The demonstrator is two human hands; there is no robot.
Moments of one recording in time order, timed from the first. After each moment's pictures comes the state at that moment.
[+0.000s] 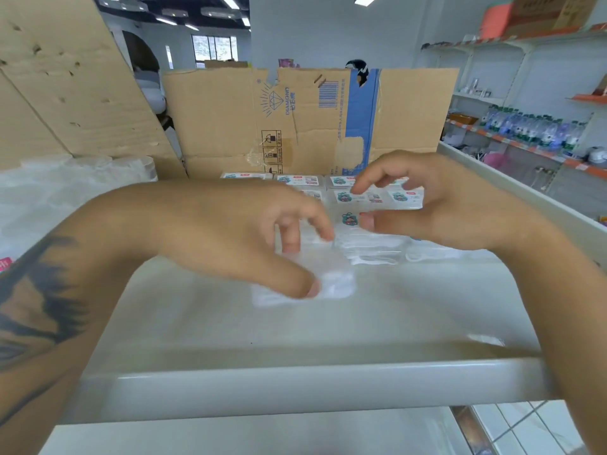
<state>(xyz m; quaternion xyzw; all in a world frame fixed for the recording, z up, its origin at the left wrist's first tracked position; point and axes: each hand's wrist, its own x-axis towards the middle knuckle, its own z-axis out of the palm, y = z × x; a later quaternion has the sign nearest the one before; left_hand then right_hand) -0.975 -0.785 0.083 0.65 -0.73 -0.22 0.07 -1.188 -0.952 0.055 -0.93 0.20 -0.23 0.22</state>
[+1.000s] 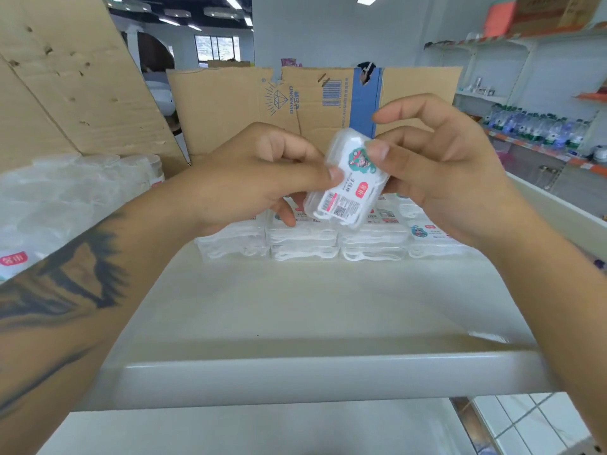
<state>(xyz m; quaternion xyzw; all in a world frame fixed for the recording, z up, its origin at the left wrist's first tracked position) -0.972 -0.814 0.067 0.57 -0.64 -0.26 0.44 -1.169 -0.935 0.057 -0.75 0.10 -0.42 0.50</state>
